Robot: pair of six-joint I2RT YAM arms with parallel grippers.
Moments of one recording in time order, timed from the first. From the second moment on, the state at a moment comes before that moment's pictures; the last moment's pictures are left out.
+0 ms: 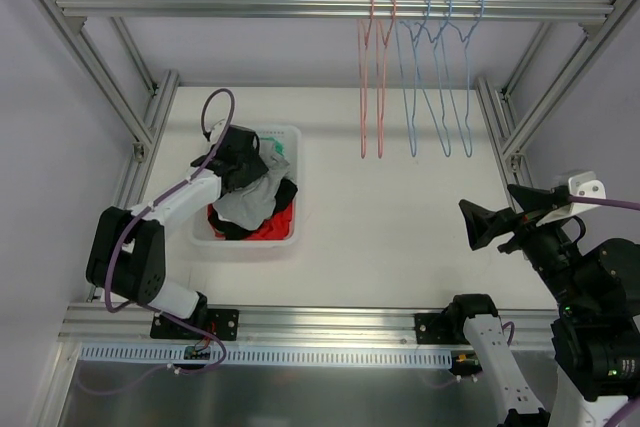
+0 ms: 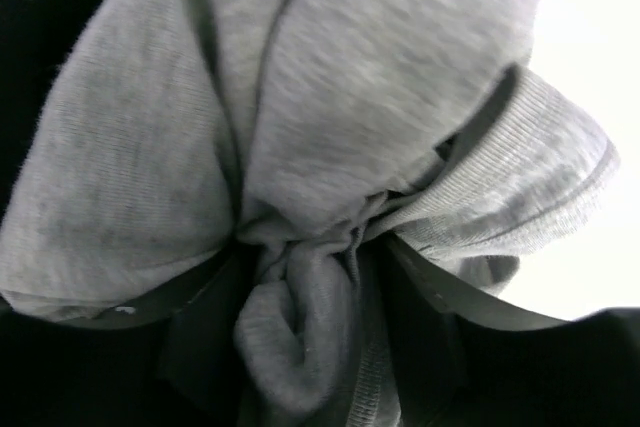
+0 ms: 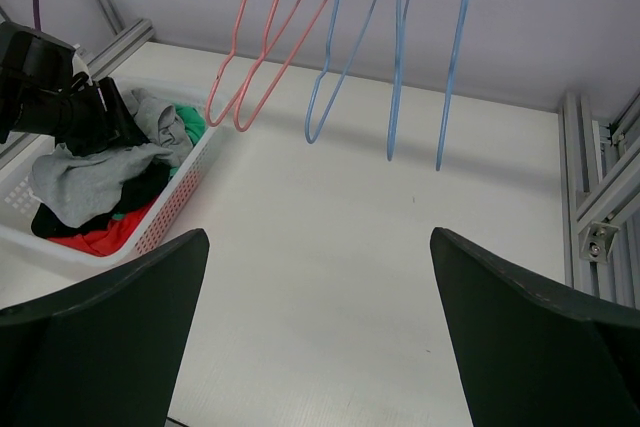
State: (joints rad) left arm -0.35 1.49 0.96 -0.35 -0.27 -0.87; right arm 0.07 0.49 1.39 -0.96 -0.30 0.03
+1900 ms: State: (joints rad) left arm -0.35 0.32 1.01 -1.04 -0.43 -0.33; right arm 0.12 0.29 1.11 -1.19 0.08 0.06
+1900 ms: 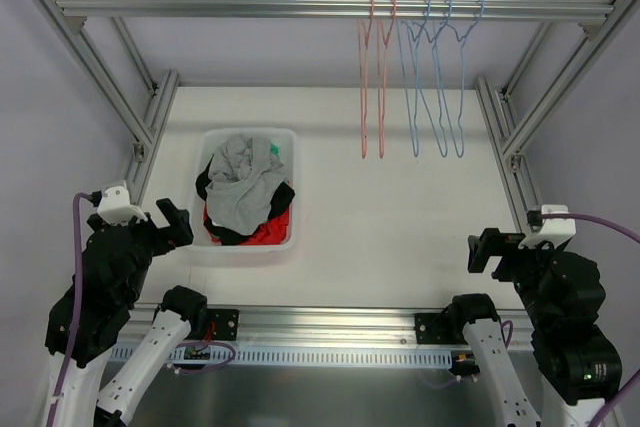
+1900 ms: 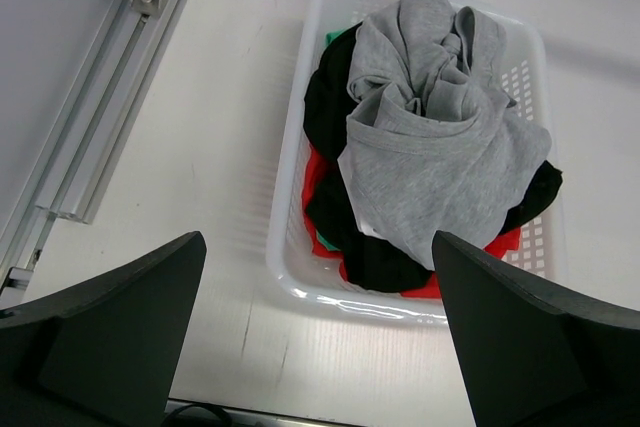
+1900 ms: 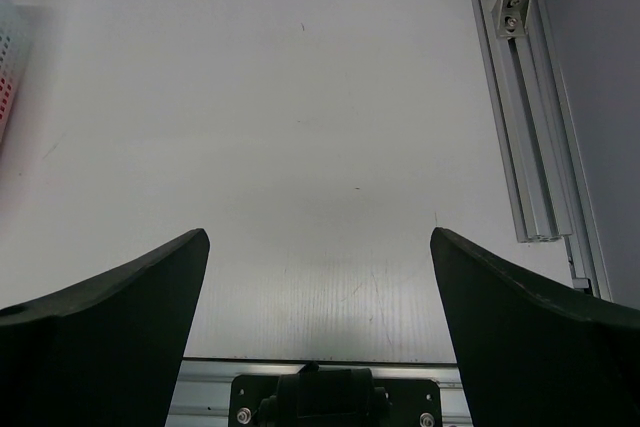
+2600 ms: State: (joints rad) left arm -0.35 0.32 0.93 -1.02 -0.42 -0.33; right arm 0.12 0.32 1.12 -1.14 0.08 0.06
